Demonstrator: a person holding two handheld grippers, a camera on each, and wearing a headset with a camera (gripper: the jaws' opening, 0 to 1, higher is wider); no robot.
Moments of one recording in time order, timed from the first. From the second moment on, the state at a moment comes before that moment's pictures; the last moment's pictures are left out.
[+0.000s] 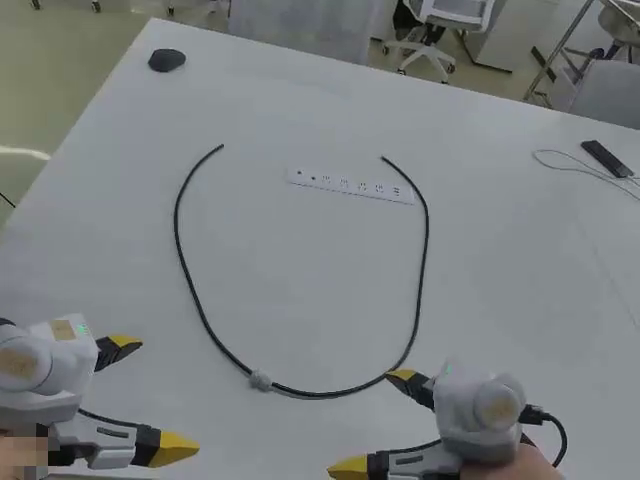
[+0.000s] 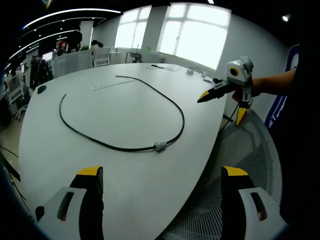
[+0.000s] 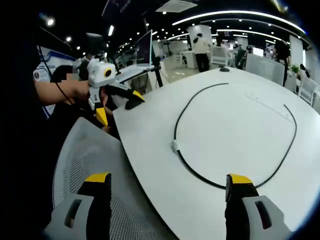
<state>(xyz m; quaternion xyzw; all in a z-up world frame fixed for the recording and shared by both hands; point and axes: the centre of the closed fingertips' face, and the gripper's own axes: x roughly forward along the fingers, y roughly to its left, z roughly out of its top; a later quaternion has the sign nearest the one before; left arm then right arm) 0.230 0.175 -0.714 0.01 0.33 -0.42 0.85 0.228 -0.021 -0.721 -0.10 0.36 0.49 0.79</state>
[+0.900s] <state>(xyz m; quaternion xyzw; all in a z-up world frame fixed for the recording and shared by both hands) 0.227 0.170 -0.717 0.02 0.34 -0.42 0.84 0.229 -0.025 -0.723 -0.09 0.37 0.48 0.79</state>
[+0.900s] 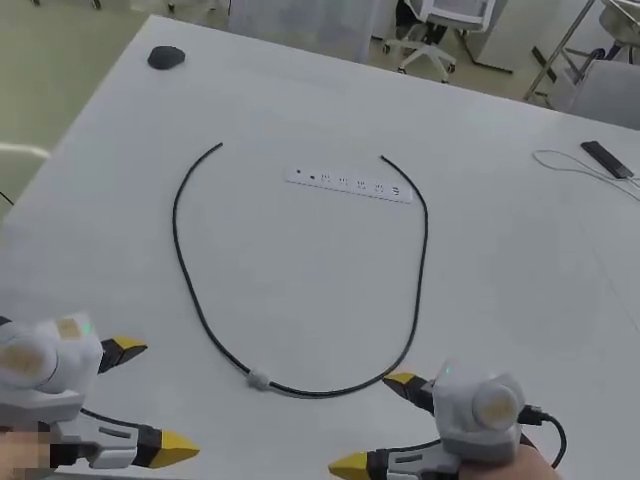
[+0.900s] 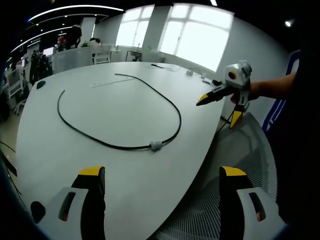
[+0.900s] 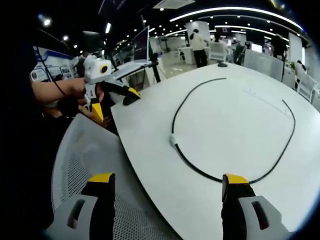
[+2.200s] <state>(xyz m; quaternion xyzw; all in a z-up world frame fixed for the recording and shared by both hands) 0.227 0.173 -0.715 0.02 0.34 -0.42 0.84 0.229 -0.023 -0.725 -0.10 0.37 0.48 0.79</state>
